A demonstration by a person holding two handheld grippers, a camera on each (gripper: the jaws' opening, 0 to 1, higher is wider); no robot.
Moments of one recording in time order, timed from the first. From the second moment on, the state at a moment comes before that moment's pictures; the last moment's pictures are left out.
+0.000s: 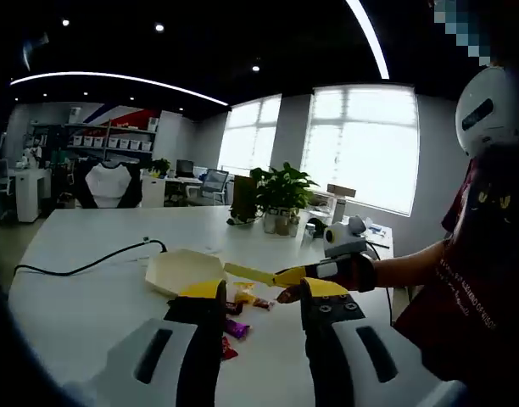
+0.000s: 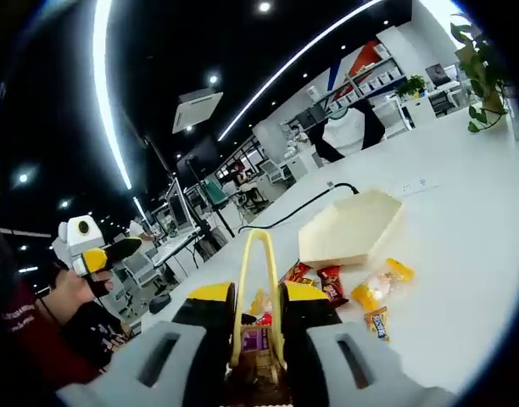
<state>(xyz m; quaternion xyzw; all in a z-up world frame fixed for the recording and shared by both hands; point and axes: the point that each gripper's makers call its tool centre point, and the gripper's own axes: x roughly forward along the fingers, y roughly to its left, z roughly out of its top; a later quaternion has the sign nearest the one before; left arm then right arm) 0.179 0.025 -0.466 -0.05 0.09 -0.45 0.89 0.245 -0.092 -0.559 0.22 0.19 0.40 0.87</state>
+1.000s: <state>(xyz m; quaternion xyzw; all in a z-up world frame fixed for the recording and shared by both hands) 0.163 -0.011 -0.377 -0.28 0.01 -0.56 0.78 0.131 -0.033 -0.413 0.28 0.05 0.61 0.74</state>
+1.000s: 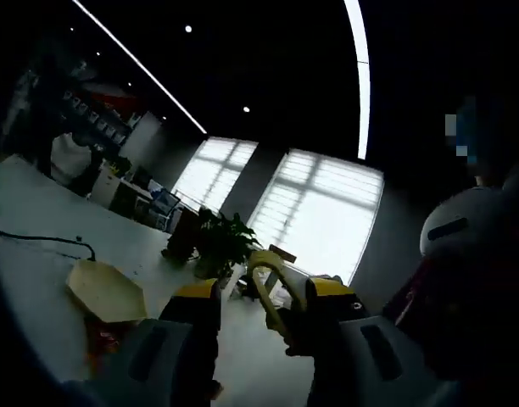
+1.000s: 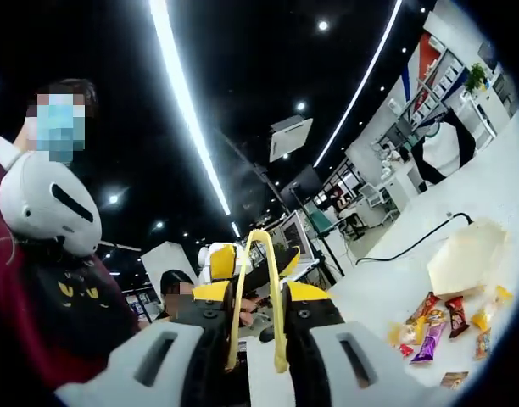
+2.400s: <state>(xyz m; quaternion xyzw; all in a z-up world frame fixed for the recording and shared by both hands) 0.112 -0.048 -0.380 0.09 0.05 -0.74 0.67 0.119 0.007 -0.455 0.03 0.11 0.67 0.73</state>
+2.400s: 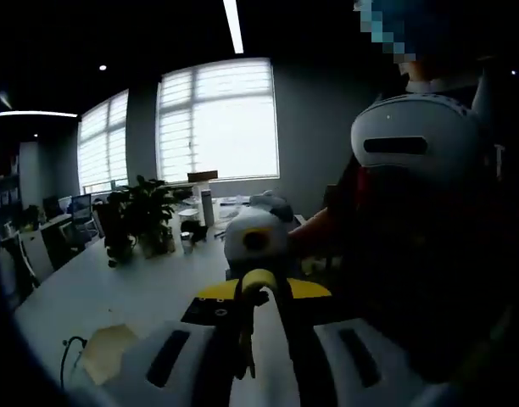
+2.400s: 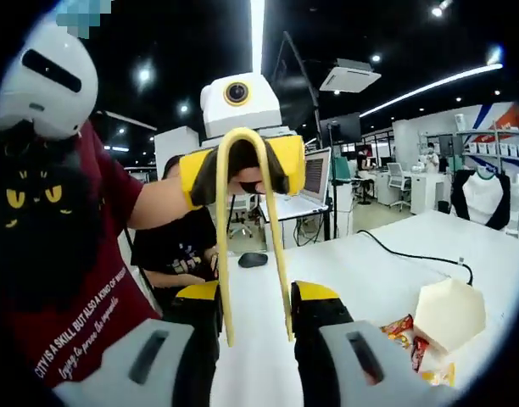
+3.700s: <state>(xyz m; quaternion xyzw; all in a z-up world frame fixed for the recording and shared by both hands) 0.179 0.076 -0.473 -0.10 0.13 -0.38 0.91 0.223 -0.134 -0.567 0.11 0.07 0.20 0.97</state>
